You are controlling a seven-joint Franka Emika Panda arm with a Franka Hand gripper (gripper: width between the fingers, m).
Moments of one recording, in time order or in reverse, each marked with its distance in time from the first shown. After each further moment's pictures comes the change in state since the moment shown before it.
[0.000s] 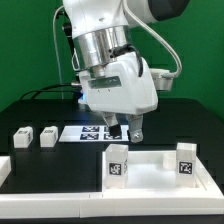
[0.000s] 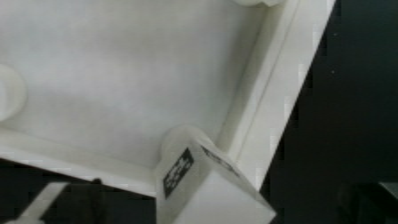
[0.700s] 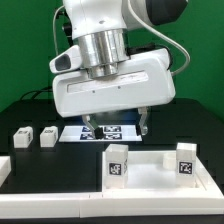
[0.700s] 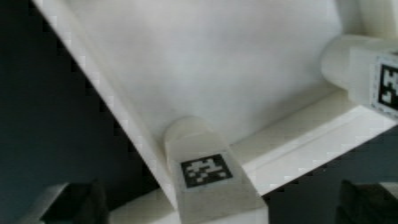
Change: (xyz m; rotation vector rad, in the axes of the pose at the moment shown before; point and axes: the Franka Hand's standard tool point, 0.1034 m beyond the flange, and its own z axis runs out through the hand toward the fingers) arm -0.002 0.022 0.000 -0.035 0.018 -0.711
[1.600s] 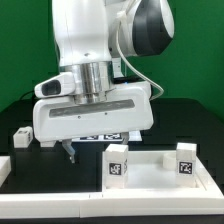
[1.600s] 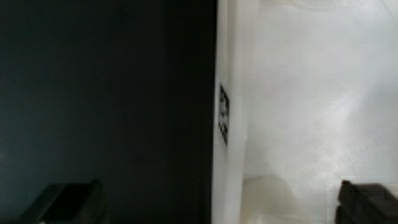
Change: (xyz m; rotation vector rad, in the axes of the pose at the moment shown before) arm -0.008 0.048 0.040 -0.077 0.003 -0.384
